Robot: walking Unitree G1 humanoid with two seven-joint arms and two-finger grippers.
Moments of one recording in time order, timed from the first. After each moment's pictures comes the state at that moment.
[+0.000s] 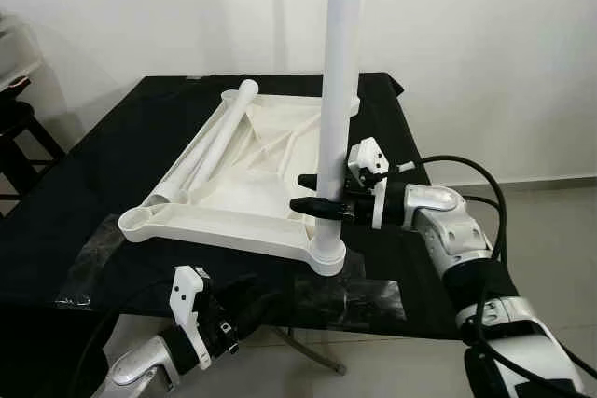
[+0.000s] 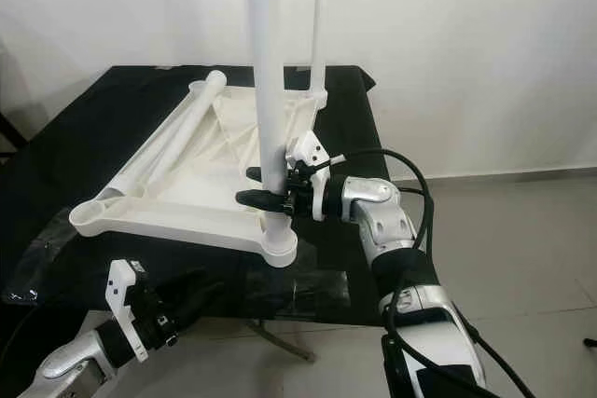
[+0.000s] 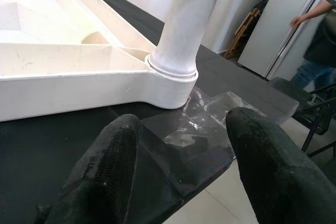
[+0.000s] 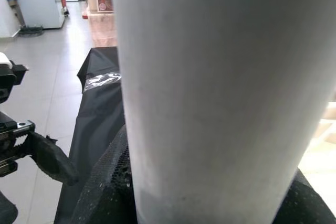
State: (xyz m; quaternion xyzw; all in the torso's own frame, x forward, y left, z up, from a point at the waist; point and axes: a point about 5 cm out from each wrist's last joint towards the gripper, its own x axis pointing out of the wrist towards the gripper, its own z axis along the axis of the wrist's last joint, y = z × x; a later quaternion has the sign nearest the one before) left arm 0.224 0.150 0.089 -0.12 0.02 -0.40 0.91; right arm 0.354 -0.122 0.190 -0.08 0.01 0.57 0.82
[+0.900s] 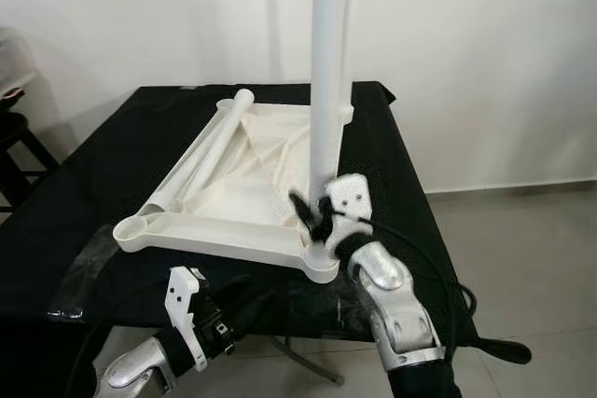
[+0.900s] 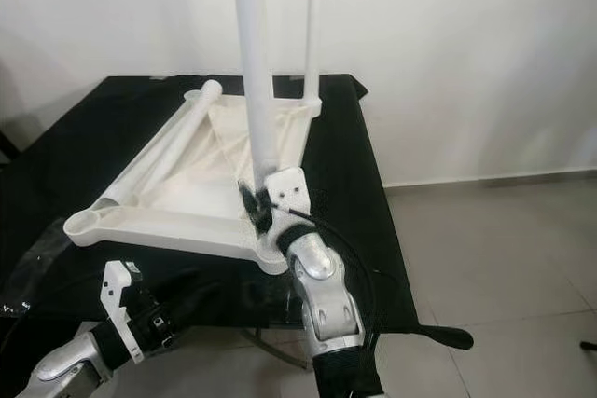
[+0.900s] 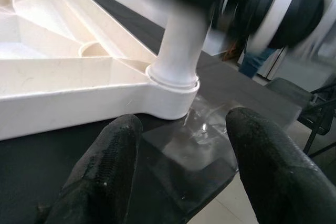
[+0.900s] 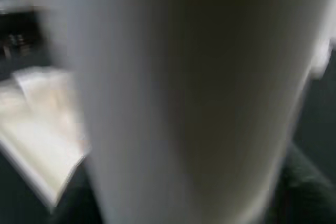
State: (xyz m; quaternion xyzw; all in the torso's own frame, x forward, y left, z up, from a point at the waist) left arm 0.222 0.156 0.089 -0.12 0.02 -0.39 0.91; right arm 0.312 -0.076 0.130 -0.03 0.02 0.21 0.98
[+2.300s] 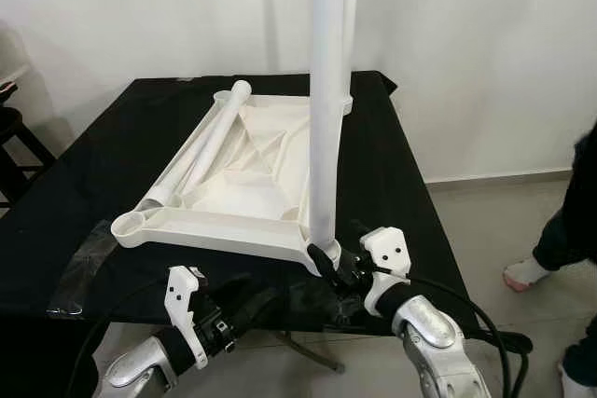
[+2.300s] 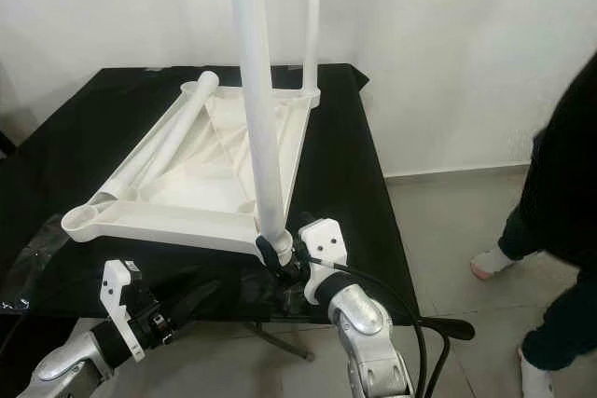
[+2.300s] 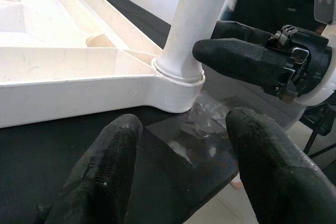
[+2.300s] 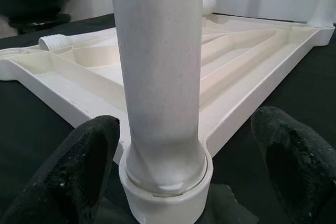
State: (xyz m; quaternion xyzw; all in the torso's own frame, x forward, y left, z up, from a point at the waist) left arm 0.223 0.157 0.090 -0.12 0.02 -0.38 0.92; right arm 0.269 -0.116 0.108 -0.03 0.00 0.25 0.97
